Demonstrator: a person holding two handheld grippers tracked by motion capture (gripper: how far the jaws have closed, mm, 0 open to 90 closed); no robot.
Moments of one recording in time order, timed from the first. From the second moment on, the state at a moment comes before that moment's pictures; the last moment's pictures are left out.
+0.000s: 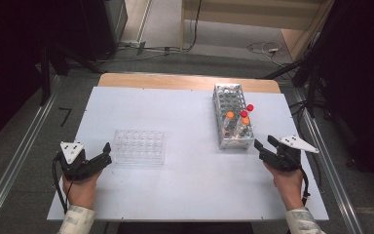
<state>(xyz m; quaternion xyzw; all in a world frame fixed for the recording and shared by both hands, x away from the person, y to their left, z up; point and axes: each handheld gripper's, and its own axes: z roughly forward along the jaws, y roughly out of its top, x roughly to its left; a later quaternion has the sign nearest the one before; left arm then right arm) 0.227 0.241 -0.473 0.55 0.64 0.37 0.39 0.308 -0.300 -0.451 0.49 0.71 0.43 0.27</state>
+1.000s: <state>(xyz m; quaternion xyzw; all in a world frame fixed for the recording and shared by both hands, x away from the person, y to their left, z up) 0.227 0.241 -0.473 0.55 0.64 0.37 0.40 0.336 -0.273 -0.458 0.47 0.71 0.44 0.28</state>
